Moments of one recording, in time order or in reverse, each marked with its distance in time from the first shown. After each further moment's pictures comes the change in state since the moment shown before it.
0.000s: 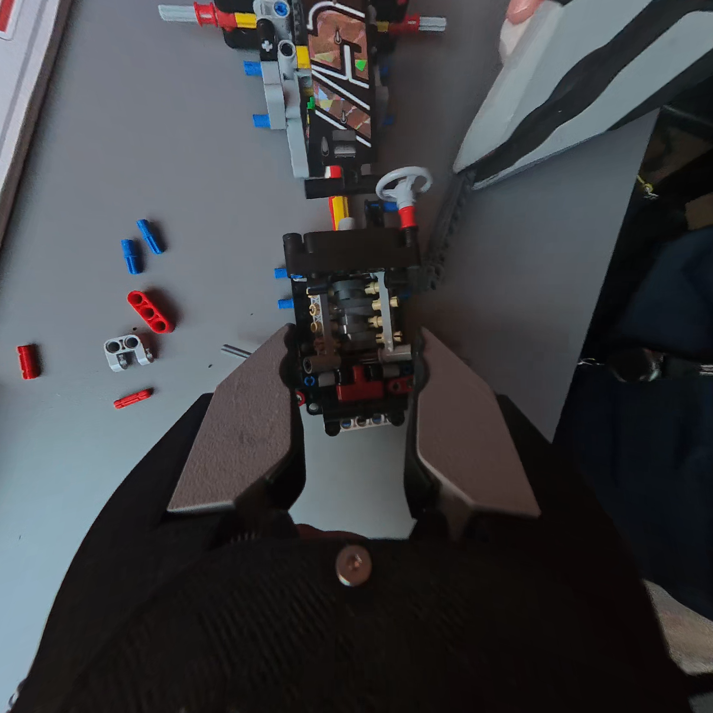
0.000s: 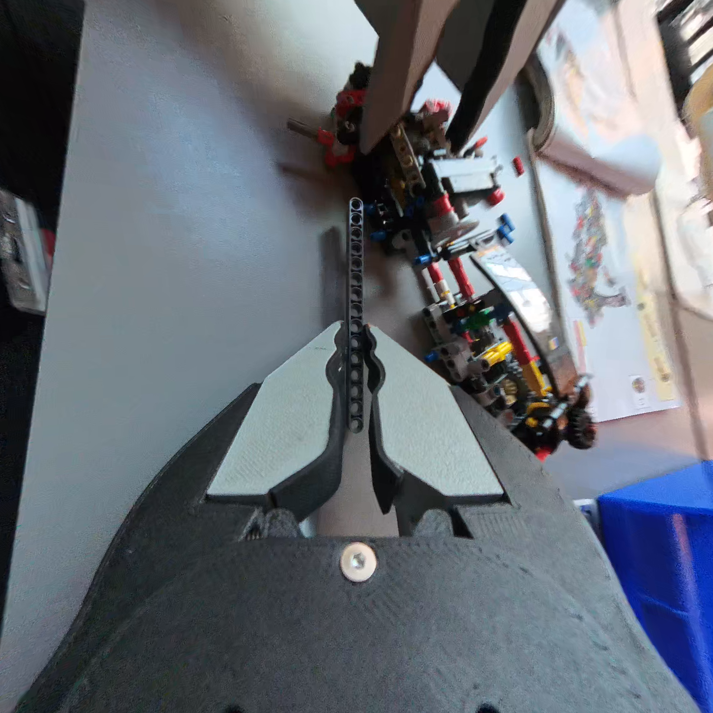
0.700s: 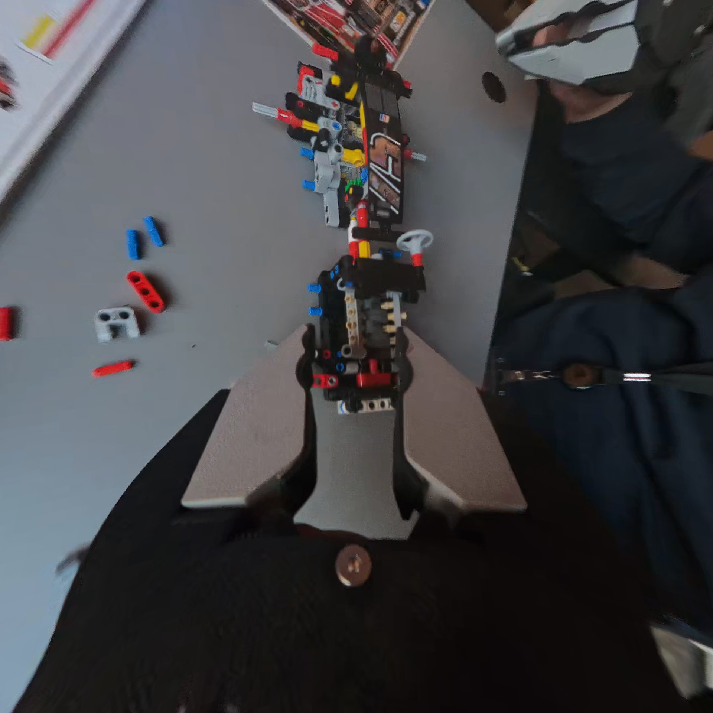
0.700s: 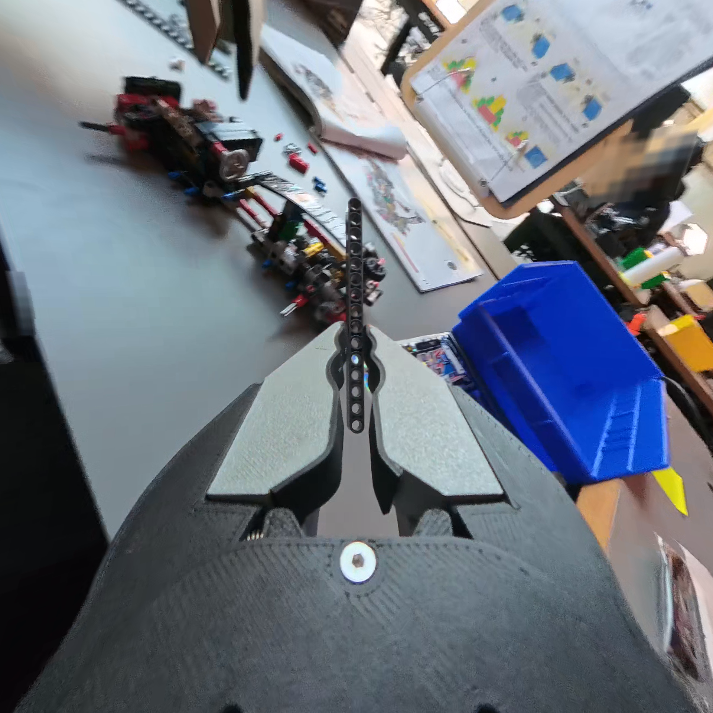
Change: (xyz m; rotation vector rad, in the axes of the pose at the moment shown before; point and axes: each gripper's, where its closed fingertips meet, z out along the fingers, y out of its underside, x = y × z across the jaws) left arm 0.010 -0.010 -0.041 0.206 0.175 -0.148; right arm 0.034 0.042 -0.126 0.103 0.467 0.199
